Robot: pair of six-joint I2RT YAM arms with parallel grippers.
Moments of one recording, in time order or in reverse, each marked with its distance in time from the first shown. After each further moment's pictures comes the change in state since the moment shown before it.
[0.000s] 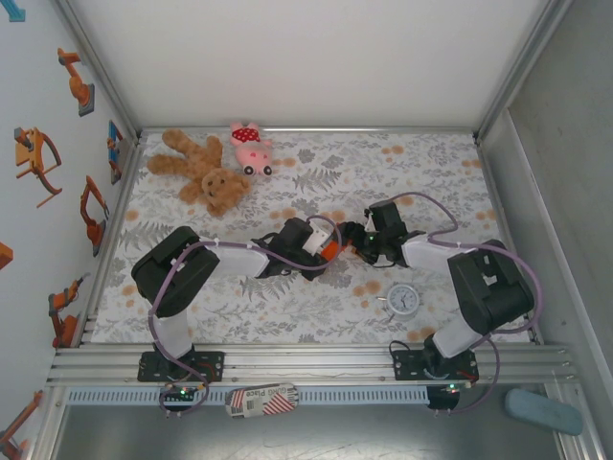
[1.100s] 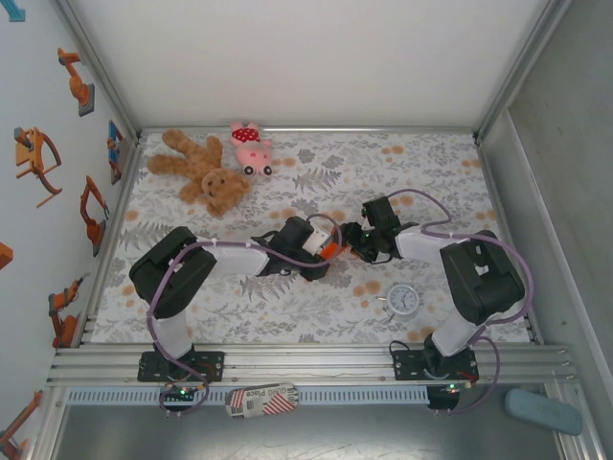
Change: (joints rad) left arm 0.000 -0.018 0.025 -0.083 0.034 -0.026; right arm 0.014 0.072 0.092 -0.133 0.042 -0.008
